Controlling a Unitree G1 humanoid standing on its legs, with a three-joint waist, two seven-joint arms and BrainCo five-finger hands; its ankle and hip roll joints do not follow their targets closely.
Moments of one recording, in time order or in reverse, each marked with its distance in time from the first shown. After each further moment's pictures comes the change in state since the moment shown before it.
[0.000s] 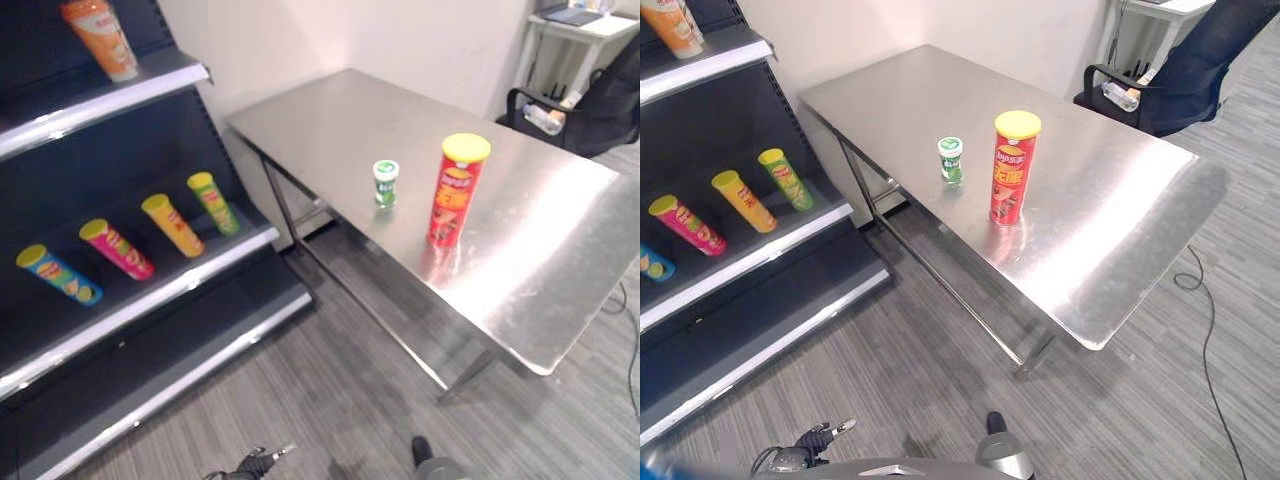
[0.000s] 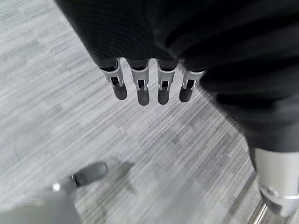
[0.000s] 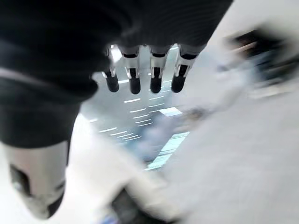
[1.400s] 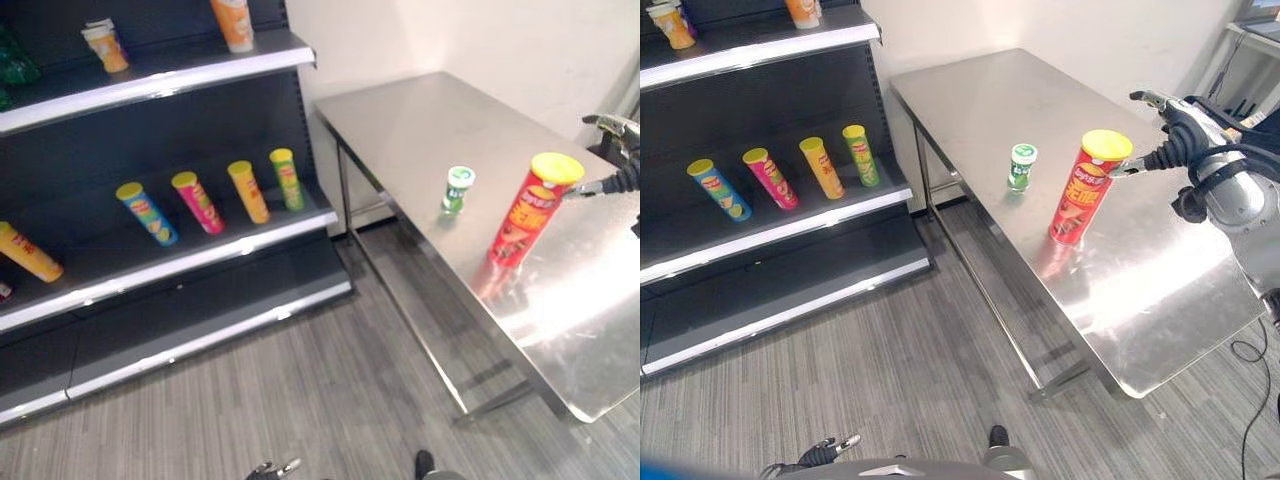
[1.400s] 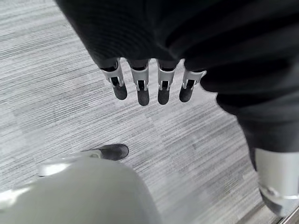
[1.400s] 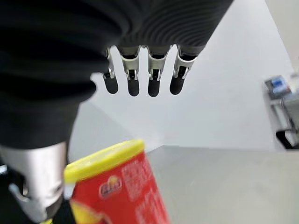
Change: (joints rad) left arm 0.047 -0.011 -0.008 -0.003 -0.007 -0.022 -0.018; right arm -0.778 -0.149 0.954 0.086 -0.139 -0.038 0.344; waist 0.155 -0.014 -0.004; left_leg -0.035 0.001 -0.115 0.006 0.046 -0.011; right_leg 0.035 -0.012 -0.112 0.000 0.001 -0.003
